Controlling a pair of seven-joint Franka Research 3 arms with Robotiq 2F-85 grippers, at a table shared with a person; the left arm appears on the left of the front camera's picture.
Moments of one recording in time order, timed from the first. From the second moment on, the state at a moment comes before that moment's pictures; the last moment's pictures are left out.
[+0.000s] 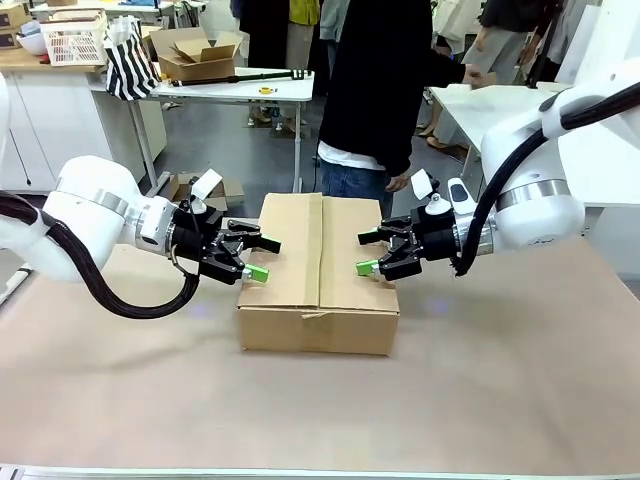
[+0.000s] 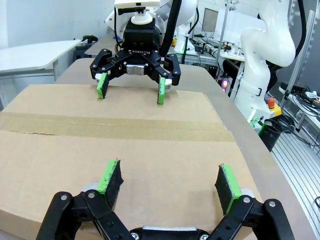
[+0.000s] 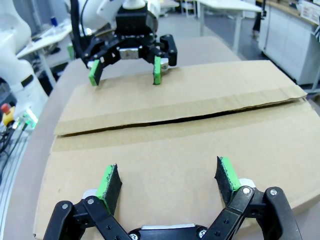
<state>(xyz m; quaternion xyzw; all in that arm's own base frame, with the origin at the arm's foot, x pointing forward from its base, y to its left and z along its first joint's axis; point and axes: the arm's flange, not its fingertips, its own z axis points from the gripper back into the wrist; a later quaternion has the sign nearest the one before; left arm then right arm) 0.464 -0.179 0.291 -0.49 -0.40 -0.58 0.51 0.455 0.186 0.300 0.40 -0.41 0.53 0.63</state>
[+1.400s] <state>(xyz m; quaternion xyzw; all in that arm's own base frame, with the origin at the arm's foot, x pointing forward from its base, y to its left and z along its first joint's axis) 0.464 -0.179 0.291 -0.49 -0.40 -0.58 0.51 0.455 0.186 0.300 0.40 -0.41 0.53 0.63</state>
